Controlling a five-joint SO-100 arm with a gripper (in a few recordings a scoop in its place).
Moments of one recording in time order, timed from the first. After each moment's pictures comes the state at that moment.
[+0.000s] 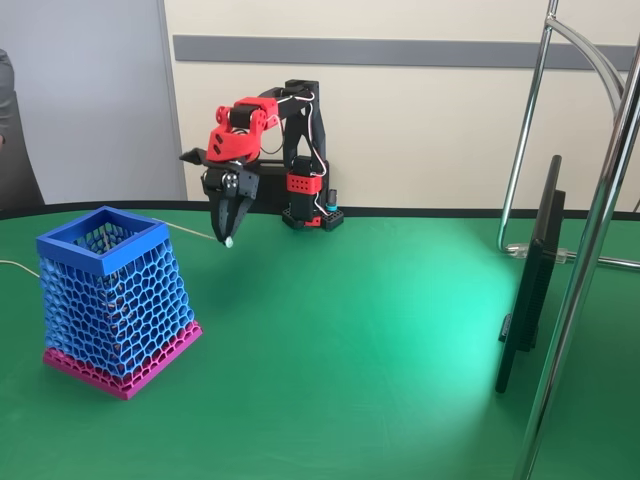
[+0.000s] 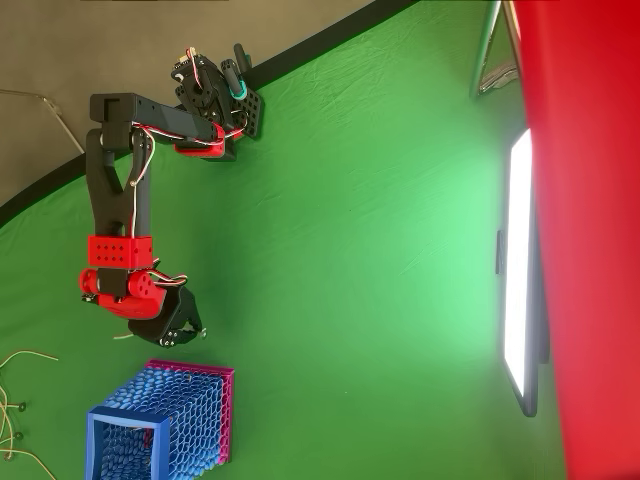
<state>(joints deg) 24.9 87.3 86.2 61.4 12.1</state>
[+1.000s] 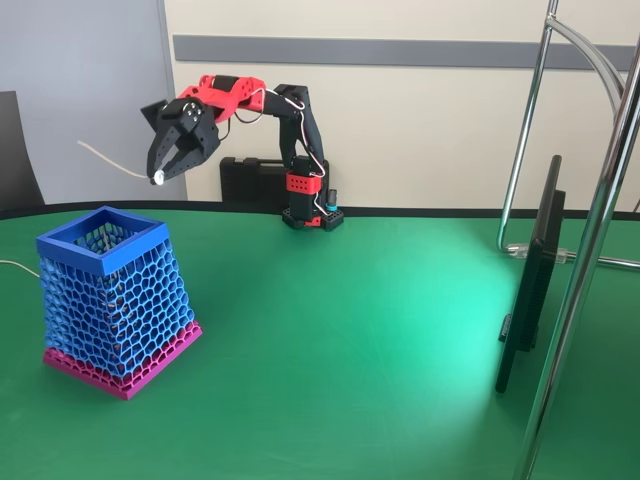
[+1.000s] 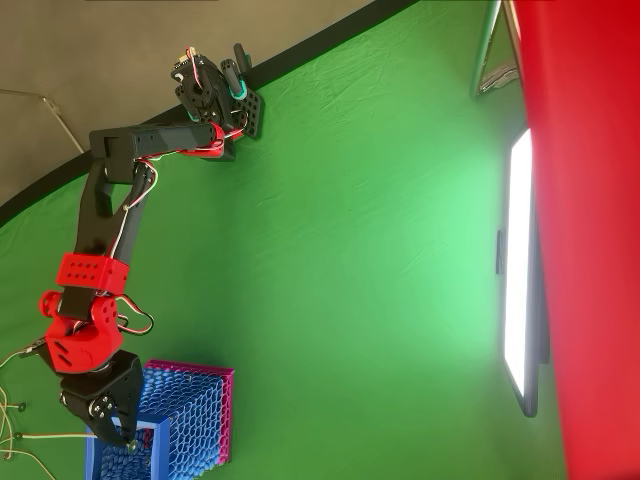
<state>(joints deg) 26.5 70.1 49.9 42.5 15.1</state>
